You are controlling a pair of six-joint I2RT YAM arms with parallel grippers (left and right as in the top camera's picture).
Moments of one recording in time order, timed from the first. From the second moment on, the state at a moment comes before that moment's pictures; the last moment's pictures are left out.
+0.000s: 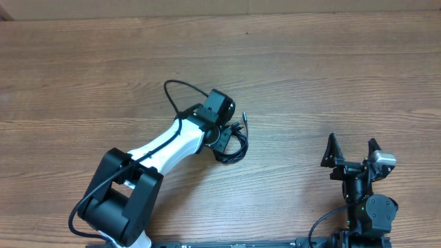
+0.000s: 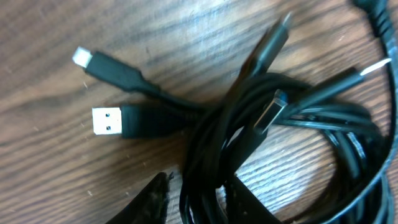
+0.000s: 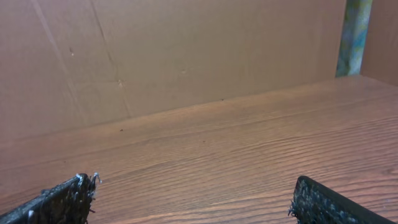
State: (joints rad) left arm -0.55 1.81 1.06 -0.51 0.01 -0.12; right arm -0.12 0.01 0.02 -0.03 -0.04 0.17
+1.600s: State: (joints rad) left arm -0.53 1.81 1.15 -0.67 0.10 -0.37; right arm -0.12 0.01 0.02 -0.01 -0.58 0.52
